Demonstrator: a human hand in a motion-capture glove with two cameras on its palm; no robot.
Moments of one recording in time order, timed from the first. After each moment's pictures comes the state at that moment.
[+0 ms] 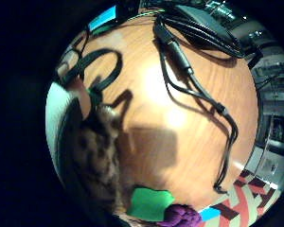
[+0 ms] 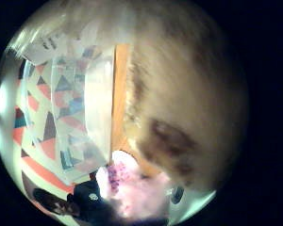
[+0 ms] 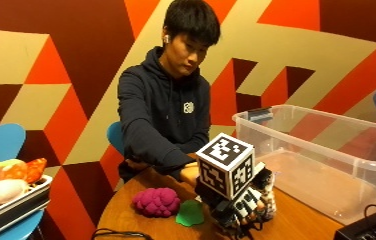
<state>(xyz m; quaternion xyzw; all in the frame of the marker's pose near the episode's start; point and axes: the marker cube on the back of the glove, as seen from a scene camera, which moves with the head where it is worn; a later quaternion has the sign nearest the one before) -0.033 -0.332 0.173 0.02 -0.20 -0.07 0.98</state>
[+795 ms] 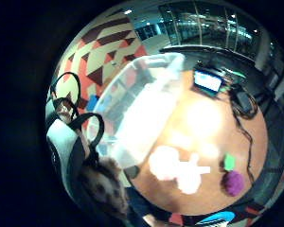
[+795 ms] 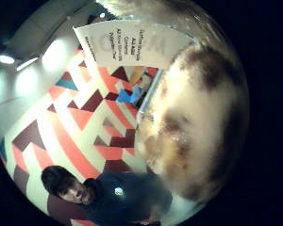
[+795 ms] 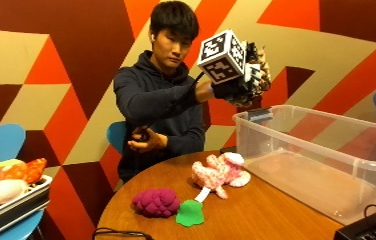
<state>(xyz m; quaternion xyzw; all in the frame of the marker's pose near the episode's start) -0.167 -0.172 -0.054 0.18 -0.43 -0.24 0.85</state>
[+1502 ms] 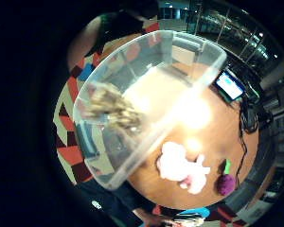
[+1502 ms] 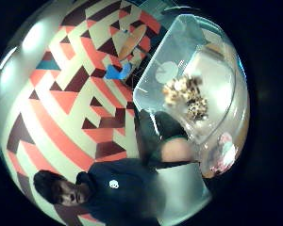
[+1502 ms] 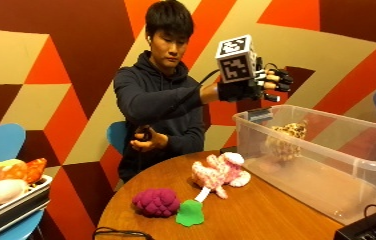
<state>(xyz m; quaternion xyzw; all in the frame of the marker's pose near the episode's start) -0.217 -0.158 -0.032 0.11 -0.31 -0.31 0.89</state>
